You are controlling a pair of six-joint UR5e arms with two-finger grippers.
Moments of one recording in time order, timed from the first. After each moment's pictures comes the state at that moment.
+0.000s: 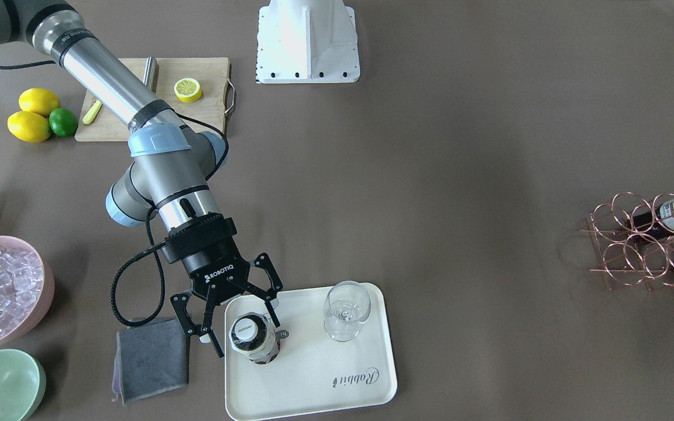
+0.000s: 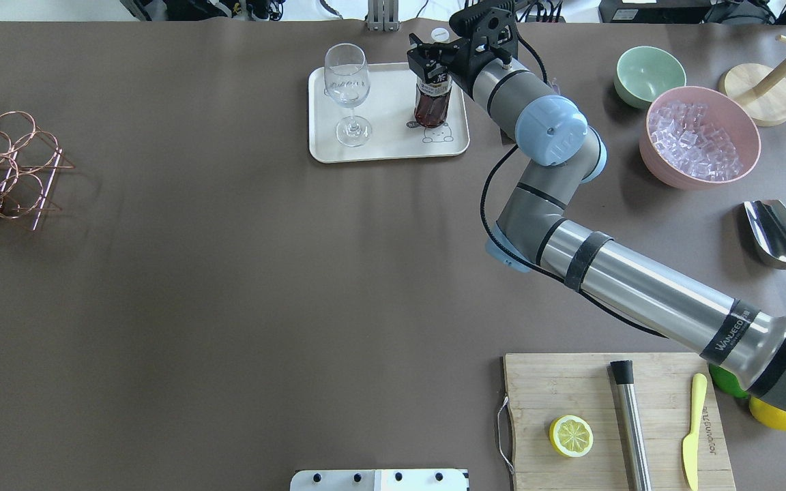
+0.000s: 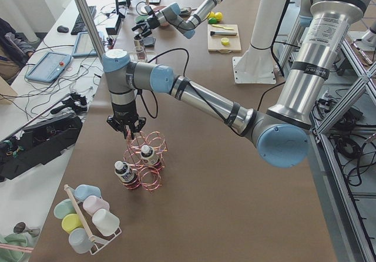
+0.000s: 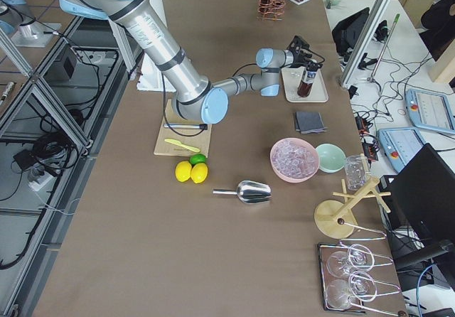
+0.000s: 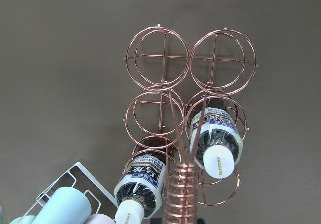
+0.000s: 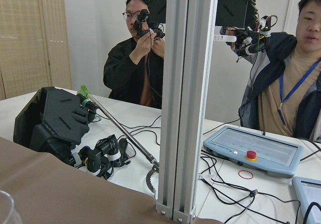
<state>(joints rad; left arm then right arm) -1.50 -1.90 -1.69 -1.27 -2.15 1.40 0.71 -0.76 1.00 -0.18 1.24 0.61</state>
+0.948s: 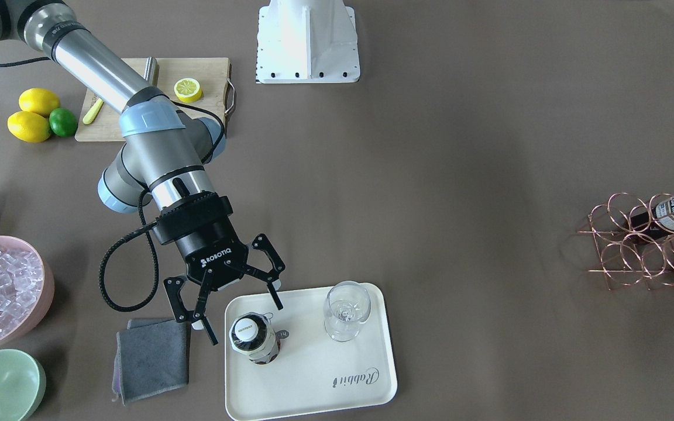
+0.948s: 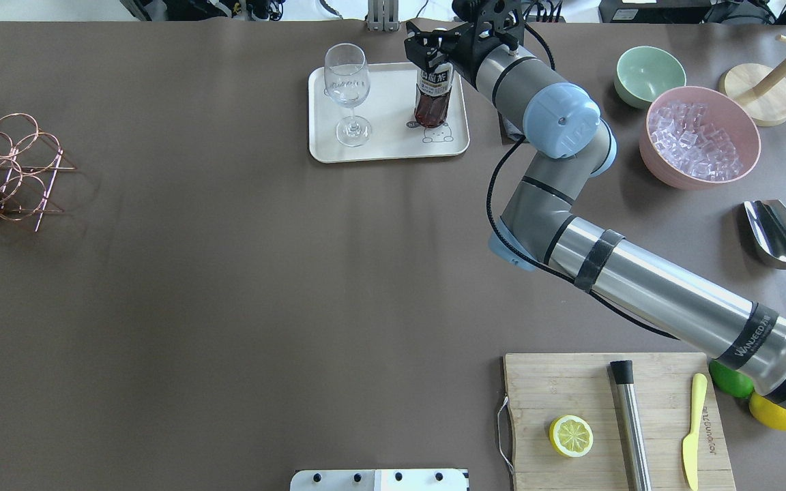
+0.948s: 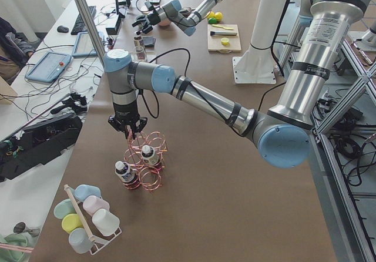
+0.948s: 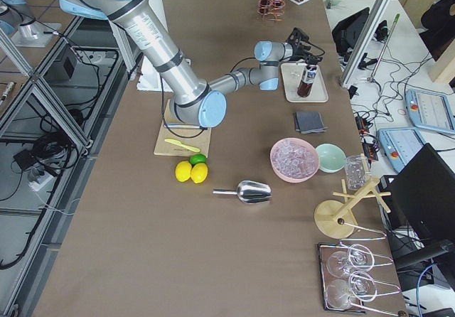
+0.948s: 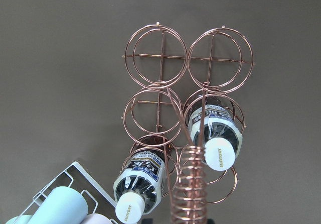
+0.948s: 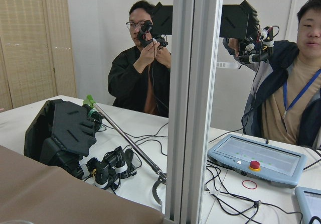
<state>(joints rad) -1.50 -1.89 -1.70 -1.26 -2.15 1.40 0.73 -0.80 1.14 -0.28 1.25 0.62</state>
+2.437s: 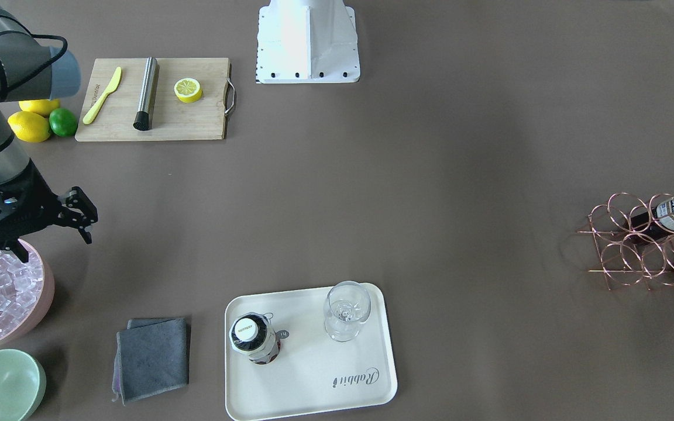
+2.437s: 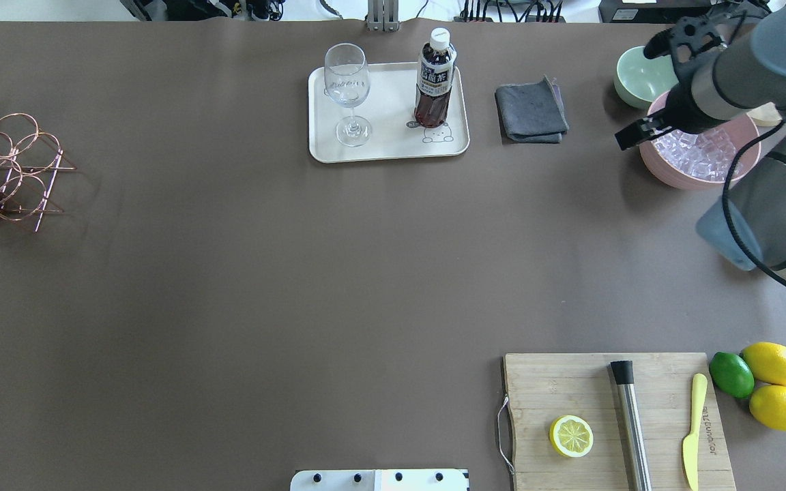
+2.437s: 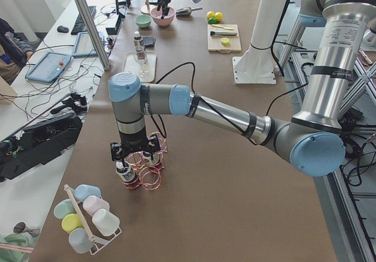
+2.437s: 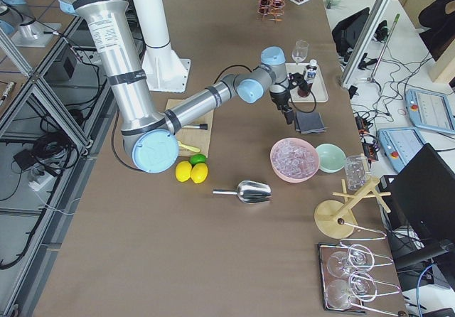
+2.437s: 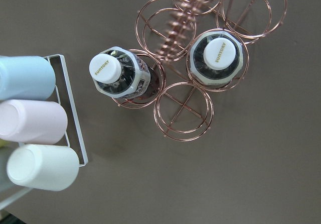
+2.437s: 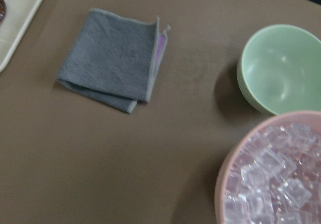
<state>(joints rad) -1.68 -1.74 -1.68 -1.27 -2.24 1.14 0.99 -1.27 1.75 -1.34 1.96 0.48</state>
